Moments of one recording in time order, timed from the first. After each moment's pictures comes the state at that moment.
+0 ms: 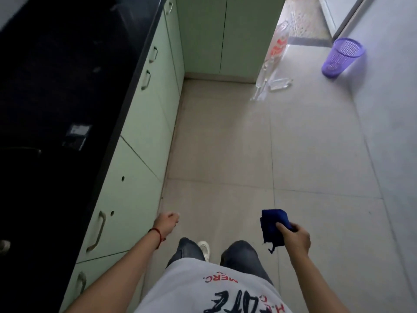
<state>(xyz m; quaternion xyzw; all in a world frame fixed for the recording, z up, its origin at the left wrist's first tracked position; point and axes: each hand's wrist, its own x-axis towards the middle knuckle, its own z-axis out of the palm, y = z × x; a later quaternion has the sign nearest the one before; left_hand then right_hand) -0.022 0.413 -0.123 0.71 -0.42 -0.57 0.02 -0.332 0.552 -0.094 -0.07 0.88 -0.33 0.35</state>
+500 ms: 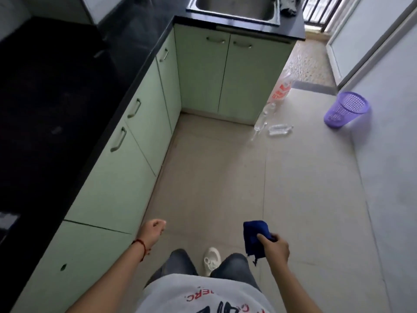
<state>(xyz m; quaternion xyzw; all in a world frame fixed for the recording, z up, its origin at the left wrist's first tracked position) -0.163 0.171 -0.124 0.73 -0.40 -0.55 0.12 -0.474 0.270 -0.092 -0.12 0.85 -0.32 0.40</state>
